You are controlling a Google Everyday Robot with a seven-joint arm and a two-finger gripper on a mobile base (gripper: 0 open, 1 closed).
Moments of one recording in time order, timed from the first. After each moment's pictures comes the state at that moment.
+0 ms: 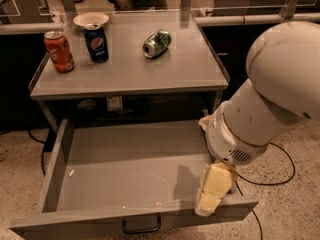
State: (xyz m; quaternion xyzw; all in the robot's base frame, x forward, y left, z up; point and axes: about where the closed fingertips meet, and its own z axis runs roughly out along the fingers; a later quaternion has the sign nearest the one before) arm 0.374 -0.090 0.843 -0.64 0.75 0.07 0.15
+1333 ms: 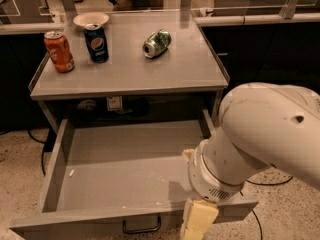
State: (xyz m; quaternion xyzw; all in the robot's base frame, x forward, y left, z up) arm 0.335 -0.059 0.784 -0.66 0.73 0.10 0.13
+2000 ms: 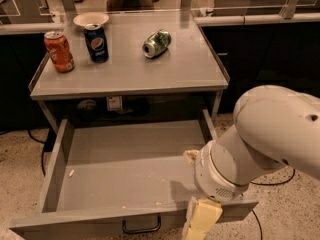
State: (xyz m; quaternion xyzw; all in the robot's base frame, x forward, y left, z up) arm 0.337 -0.061 0.778 -0.65 0.73 0.14 0.15
